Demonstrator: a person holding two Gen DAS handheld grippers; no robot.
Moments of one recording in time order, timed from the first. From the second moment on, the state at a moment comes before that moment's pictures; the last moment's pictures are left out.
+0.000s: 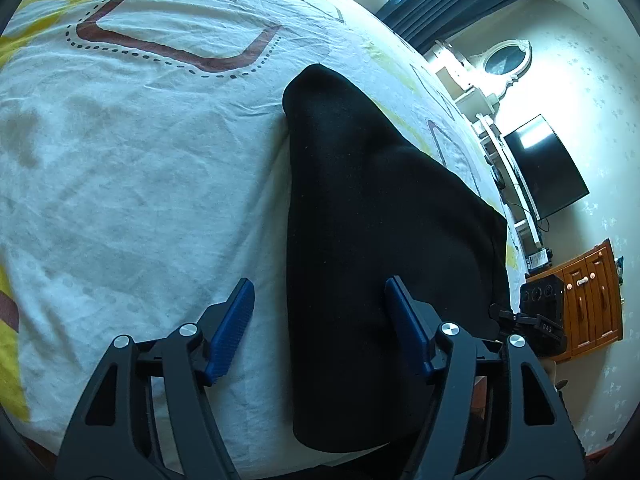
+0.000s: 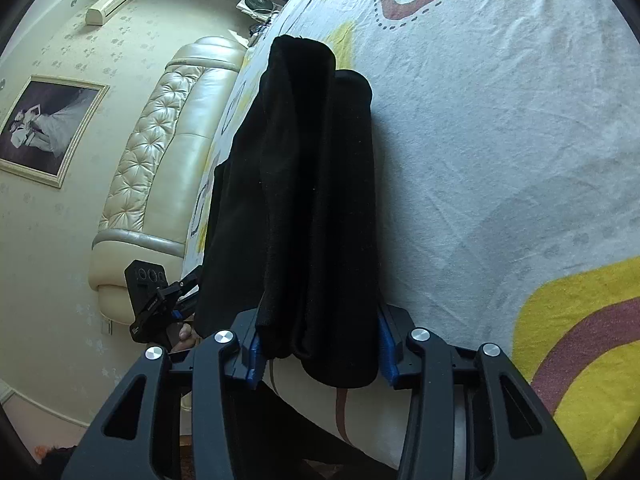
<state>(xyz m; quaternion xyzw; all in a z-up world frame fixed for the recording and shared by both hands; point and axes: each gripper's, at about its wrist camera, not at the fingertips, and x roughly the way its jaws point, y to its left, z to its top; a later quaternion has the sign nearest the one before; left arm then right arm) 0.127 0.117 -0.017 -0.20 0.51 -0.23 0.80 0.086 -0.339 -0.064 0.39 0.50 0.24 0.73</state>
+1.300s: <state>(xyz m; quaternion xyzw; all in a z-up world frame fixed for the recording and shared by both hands) -0.004 0.072 0.029 -0.04 0.43 -0.02 0.90 0.018 -0.253 -0.002 0.14 0.47 0.00 0.87</state>
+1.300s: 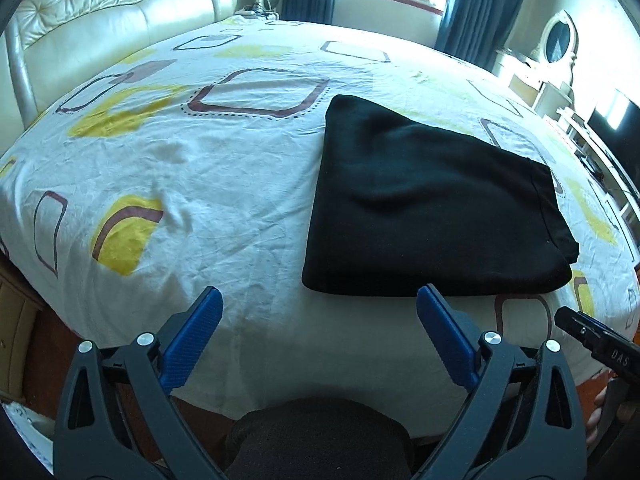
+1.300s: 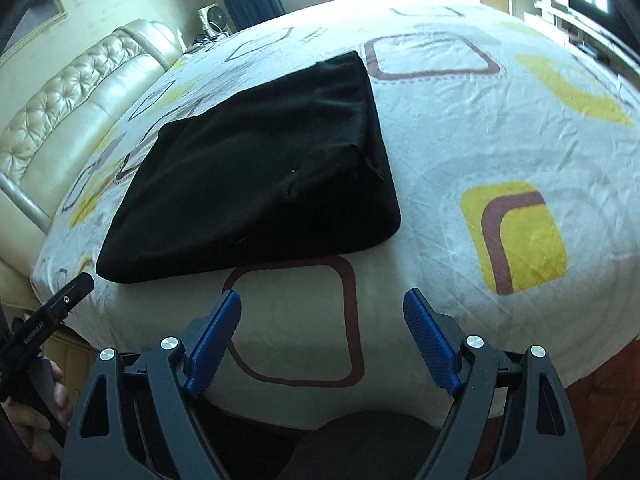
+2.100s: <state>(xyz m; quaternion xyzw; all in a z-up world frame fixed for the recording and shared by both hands) -0.008 0.054 0.020 -0.03 0.44 -0.05 0.90 0.010 -0.242 -0.004 0.12 0.47 0.00 0.88</state>
